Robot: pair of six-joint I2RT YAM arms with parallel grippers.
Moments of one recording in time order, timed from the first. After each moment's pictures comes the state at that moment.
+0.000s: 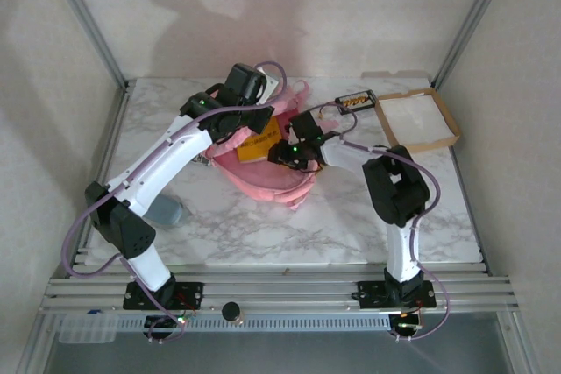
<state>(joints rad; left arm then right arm) -0.61 1.70 1.81 -0.87 -0.20 0.01 0.60 2.03 1.39 -0.27 -0.38 0.70</state>
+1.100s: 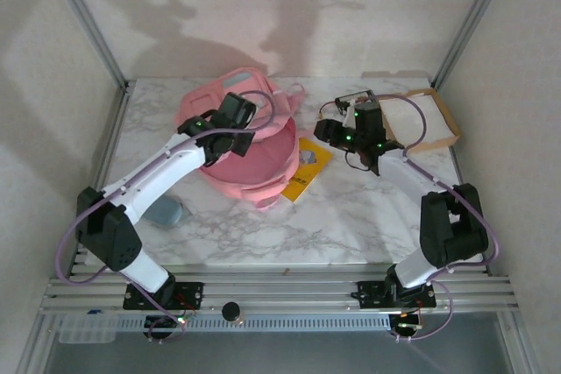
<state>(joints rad) -0.54 1.57 1.42 -0.78 -0.35 -0.04 0.30 1.58 1.02 -0.05 -0.39 0.58</state>
